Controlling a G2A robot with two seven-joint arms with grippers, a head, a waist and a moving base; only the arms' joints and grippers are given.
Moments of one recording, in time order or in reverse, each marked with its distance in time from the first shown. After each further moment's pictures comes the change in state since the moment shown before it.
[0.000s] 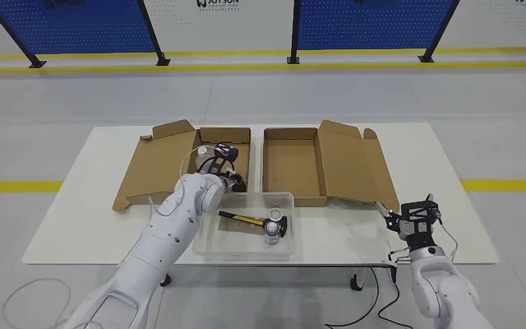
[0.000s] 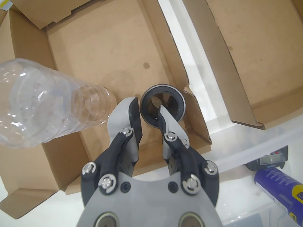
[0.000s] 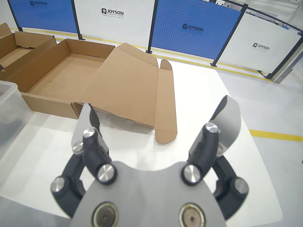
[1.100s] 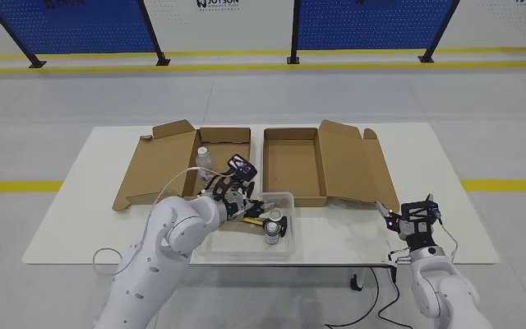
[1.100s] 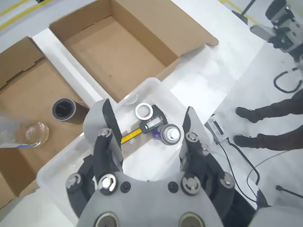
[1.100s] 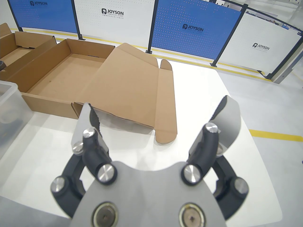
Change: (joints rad) left arm 0.407 0.076 -0.235 -0.727 -0.240 -0.299 -0.133; right arm 0.000 0.000 0.000 0.000 0.000 0.000 0.000
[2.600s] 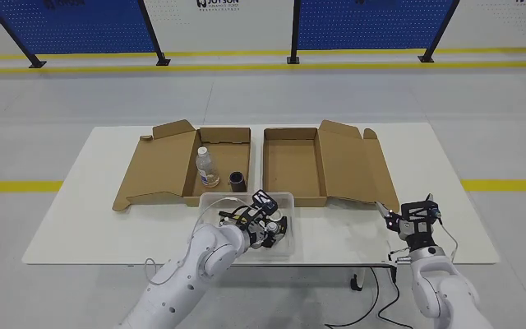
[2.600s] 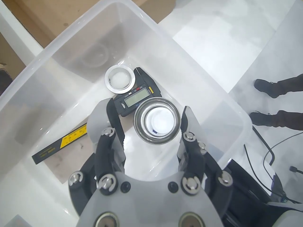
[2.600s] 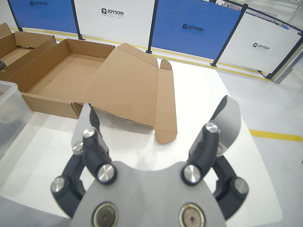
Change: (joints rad) left arm -0.001 -0.020 0.225 0.205 0.203 0.078 0.130; right arm 0.000 0.000 0.000 0.000 0.000 0.000 0.000
